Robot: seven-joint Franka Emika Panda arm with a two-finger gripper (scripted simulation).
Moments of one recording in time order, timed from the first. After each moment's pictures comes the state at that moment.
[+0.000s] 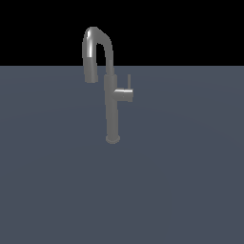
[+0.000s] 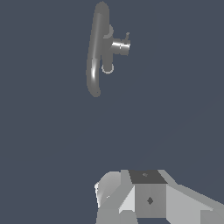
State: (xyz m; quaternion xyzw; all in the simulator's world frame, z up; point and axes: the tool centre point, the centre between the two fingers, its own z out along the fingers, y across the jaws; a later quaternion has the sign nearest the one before) arm -0.253 -0.002 0.490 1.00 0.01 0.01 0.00
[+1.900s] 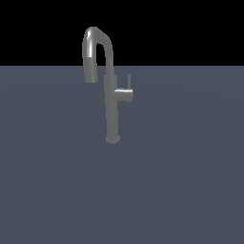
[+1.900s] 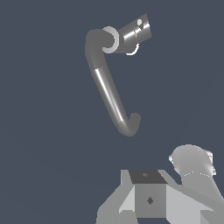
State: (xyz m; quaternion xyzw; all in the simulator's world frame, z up) arm -0.111 0.004 0.456 0.93 -0.22 -0.19 -0.21
